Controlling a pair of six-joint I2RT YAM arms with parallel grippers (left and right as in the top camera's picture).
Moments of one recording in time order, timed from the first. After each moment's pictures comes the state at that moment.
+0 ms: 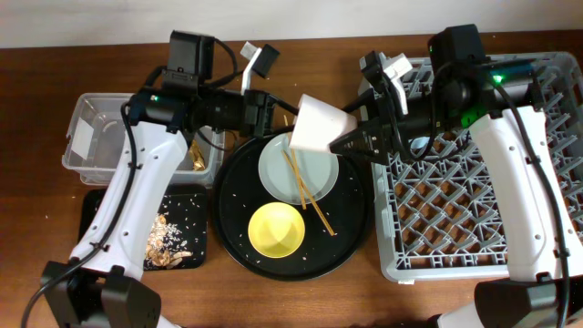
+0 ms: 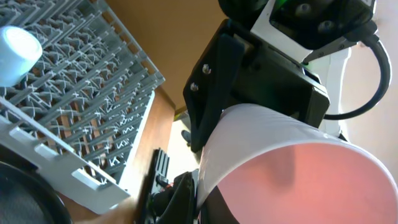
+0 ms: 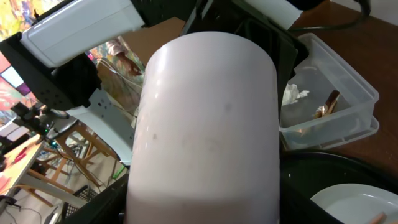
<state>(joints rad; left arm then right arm) -0.24 1.71 1.65 -0.80 1.43 -0.16 0.13 1.69 1.86 -1.47 -1.31 -0.78</state>
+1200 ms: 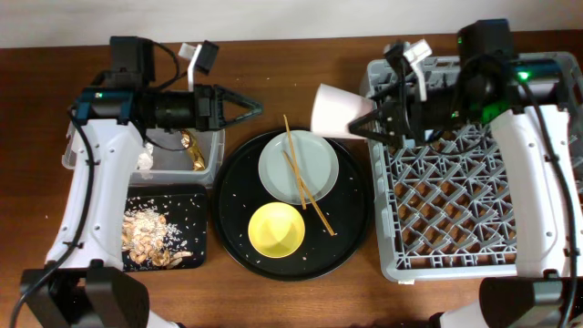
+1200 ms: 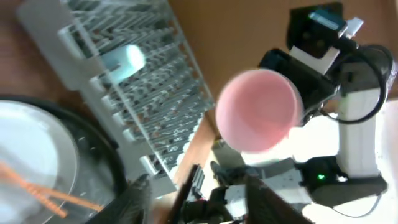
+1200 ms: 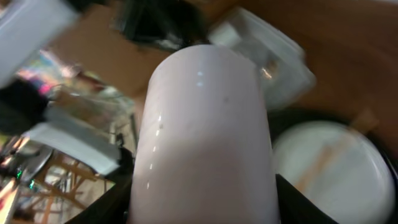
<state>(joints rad) -0.02 1.71 1.65 -1.00 1.29 -0.05 0.00 1.69 1.86 -1.44 -1.12 -0.53</state>
